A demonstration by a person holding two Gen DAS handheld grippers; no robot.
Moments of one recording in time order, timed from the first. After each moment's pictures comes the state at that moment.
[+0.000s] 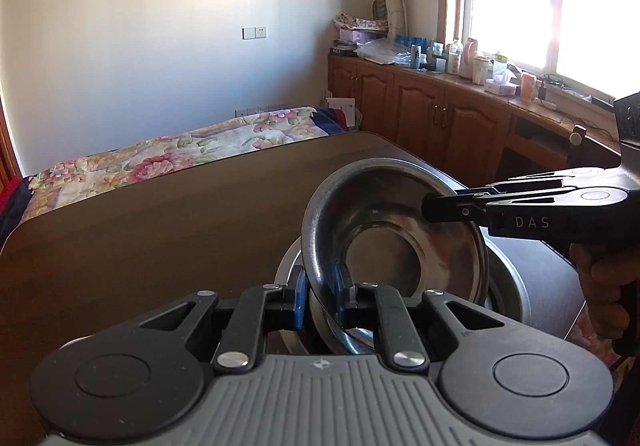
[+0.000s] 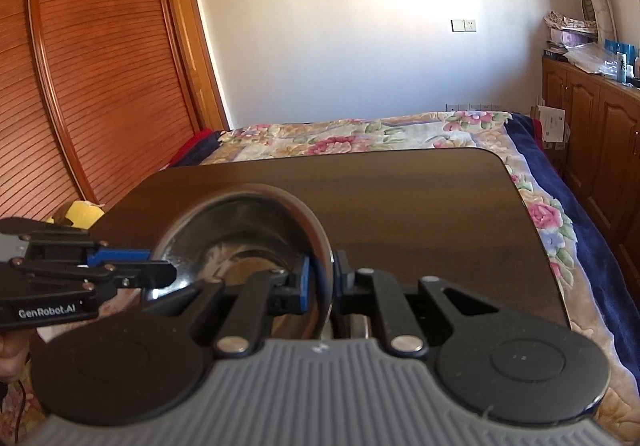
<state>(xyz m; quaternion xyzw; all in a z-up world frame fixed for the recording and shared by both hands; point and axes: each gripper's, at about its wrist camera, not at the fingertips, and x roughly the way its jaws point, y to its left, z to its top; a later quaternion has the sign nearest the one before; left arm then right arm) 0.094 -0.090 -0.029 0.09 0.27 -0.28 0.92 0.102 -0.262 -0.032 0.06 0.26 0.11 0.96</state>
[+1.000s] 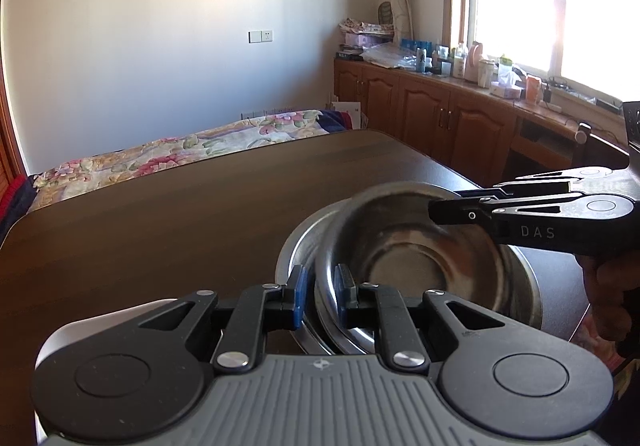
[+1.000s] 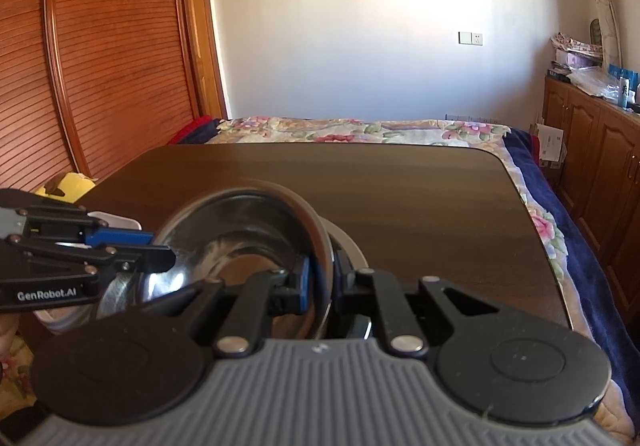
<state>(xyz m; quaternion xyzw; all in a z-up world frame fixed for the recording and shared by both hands) 0.093 -0.092 -0.042 0.08 0.26 -0.27 0.92 0.092 -0.253 -0.044 0.02 0.25 0.10 0.96</state>
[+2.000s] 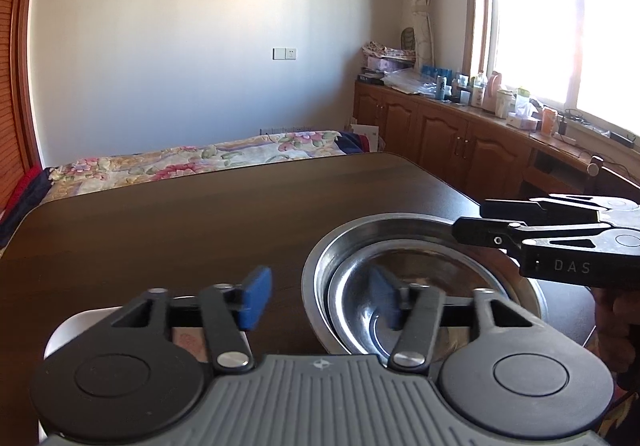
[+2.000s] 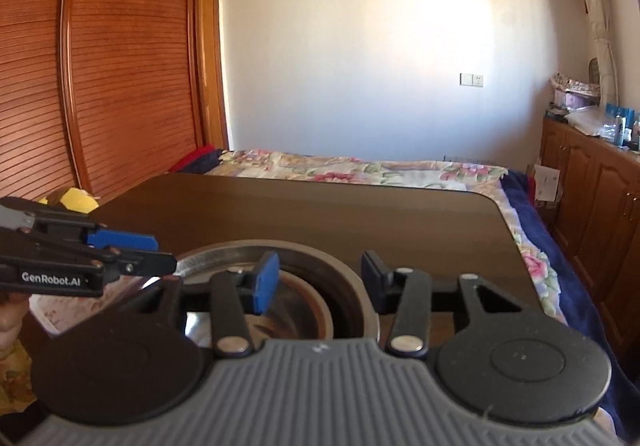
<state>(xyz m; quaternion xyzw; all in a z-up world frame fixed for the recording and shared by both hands) 0.081 -0.078 -0.046 0.05 0.24 -0.25 0.94 0.077 -0.249 -0.034 0.00 0.19 0.10 0.98</state>
